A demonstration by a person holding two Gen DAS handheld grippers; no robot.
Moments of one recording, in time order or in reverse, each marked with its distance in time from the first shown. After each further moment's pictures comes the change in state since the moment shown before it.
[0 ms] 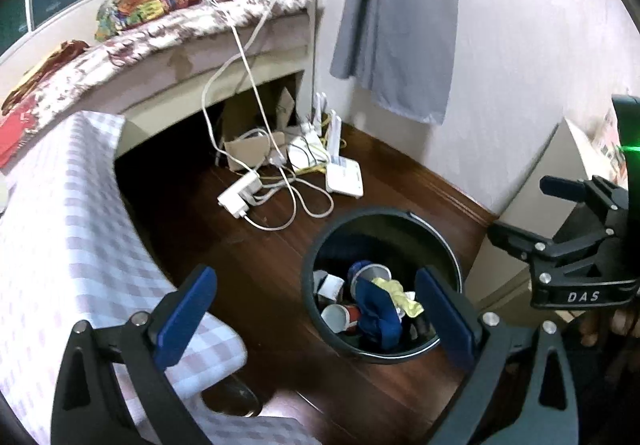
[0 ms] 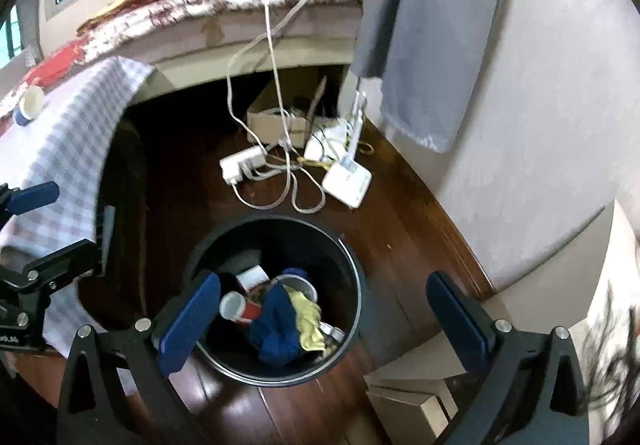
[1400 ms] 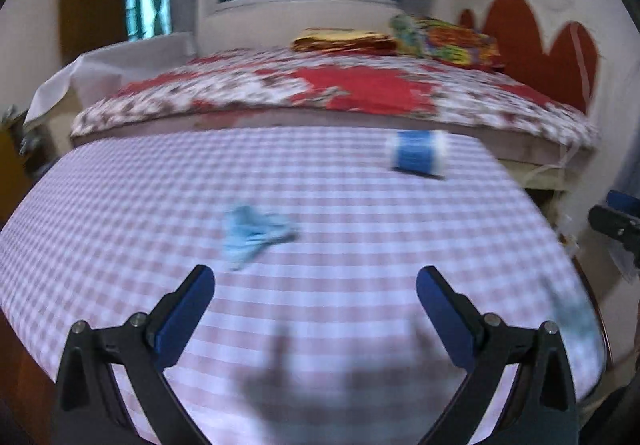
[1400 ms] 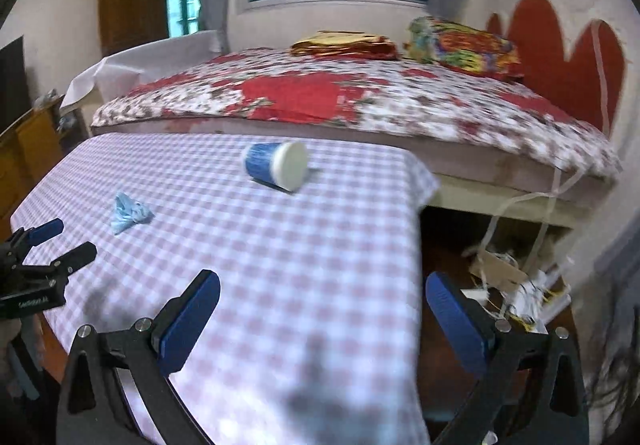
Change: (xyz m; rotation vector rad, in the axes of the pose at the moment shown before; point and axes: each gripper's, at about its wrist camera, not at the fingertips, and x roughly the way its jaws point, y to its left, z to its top) left arm -0.195 0.347 -0.139 -0.579 -0.162 0.638; right arm -0.053 0.383 0.135 -0.405 -0.210 0.527
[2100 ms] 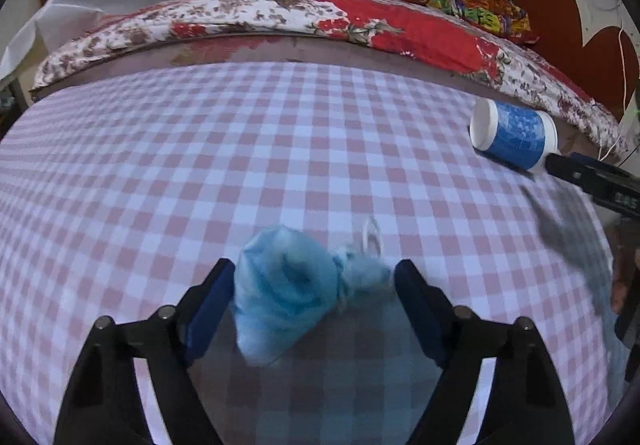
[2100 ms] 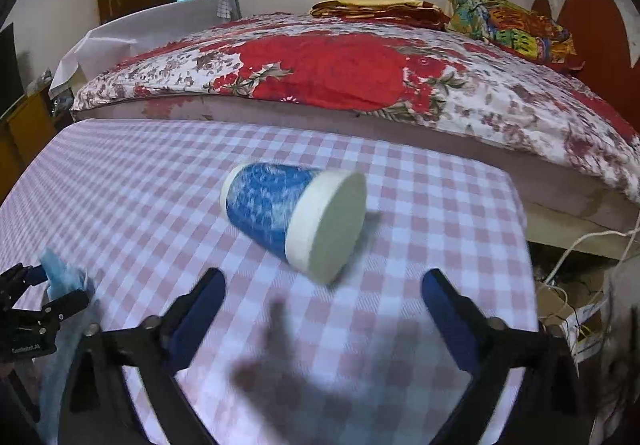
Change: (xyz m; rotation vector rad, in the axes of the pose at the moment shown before) left arm 0.136 0.041 0.031 -0.040 0.215 -0.087; right arm 0.196 0.029 0.078 -0.021 0.123 0.045
